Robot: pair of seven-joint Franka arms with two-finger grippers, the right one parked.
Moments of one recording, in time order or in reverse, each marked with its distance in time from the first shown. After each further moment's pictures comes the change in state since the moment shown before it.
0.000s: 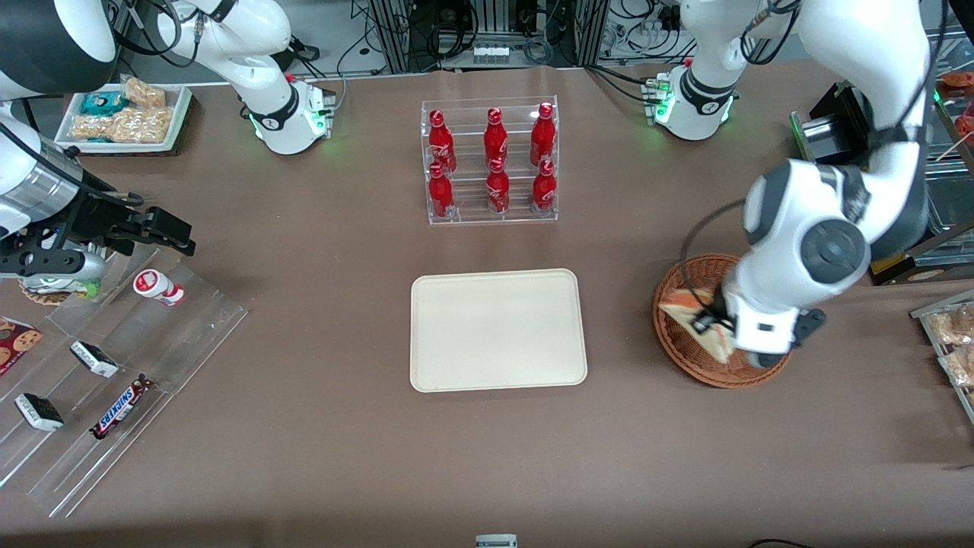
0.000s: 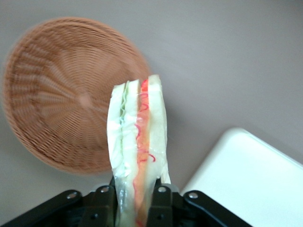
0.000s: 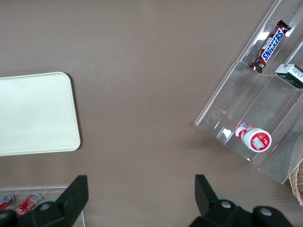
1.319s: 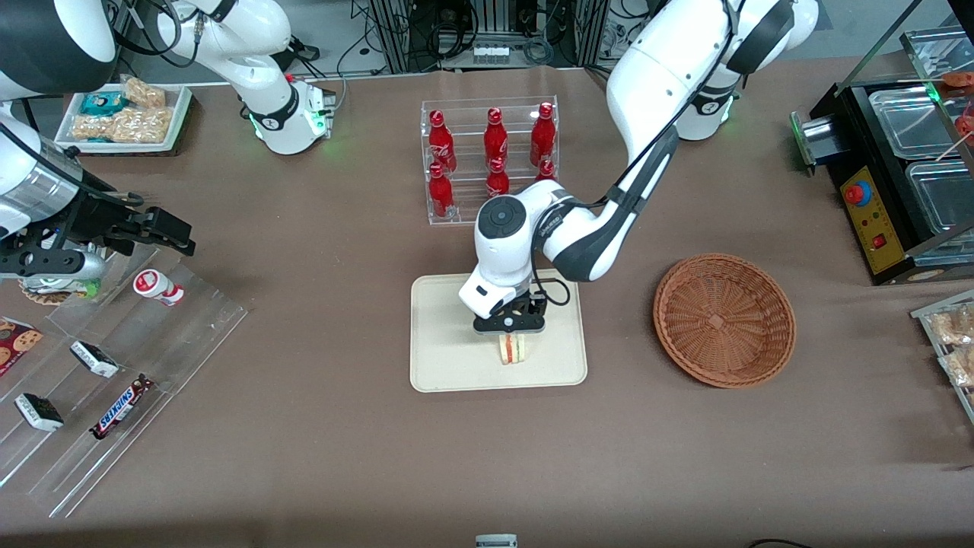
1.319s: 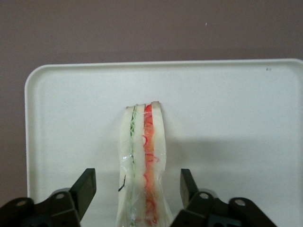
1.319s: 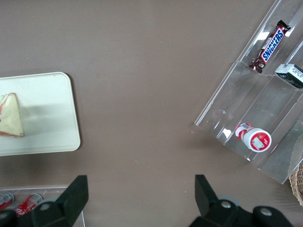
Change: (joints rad) arm -0.419 0.389 0.006 0.185 0.265 0.354 -0.074
